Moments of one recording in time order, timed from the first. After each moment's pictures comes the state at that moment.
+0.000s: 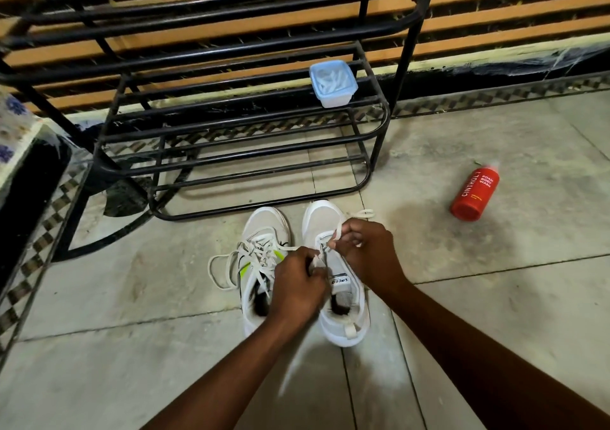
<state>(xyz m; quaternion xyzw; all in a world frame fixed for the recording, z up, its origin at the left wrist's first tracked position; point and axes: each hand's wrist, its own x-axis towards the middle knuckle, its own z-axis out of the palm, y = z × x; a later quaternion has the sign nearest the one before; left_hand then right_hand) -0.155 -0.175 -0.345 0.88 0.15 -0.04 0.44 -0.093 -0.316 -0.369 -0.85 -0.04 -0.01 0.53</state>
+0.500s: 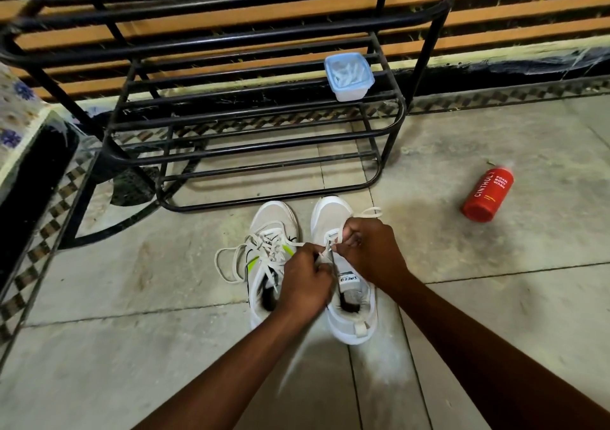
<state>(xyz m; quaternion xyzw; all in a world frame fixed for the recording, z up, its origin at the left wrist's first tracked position) -0.153 -0.168 -0.355 0.85 0.17 -0.09 0.48 -0.087 -0.306 -0.372 -0.89 -0.08 0.00 0.44</state>
